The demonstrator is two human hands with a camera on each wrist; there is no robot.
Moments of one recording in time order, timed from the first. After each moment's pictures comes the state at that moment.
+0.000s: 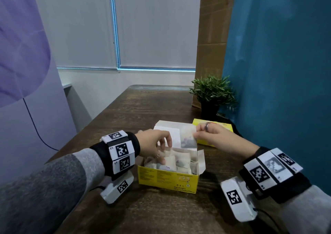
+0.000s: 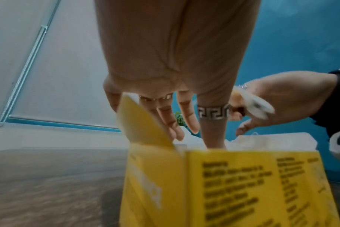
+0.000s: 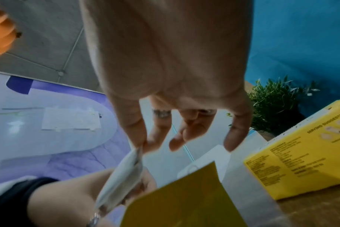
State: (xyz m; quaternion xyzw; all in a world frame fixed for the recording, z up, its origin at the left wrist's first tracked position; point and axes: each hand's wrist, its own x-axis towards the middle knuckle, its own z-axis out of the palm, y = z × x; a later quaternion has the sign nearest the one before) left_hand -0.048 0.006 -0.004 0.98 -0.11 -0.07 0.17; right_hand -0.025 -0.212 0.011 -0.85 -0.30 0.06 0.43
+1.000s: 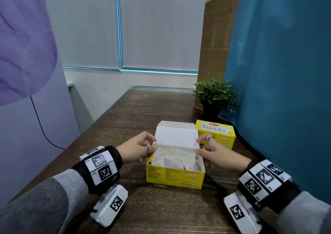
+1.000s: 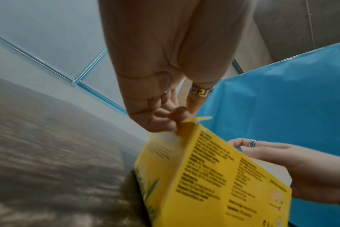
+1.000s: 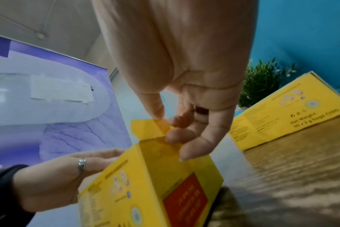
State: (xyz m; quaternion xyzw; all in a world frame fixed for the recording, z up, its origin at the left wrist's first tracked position) left_hand -0.090 0.043 -0.026 0.88 0.00 -0.02 0.47; right_hand -0.040 -0.202 -0.022 -0.87 -0.21 0.13 0.42
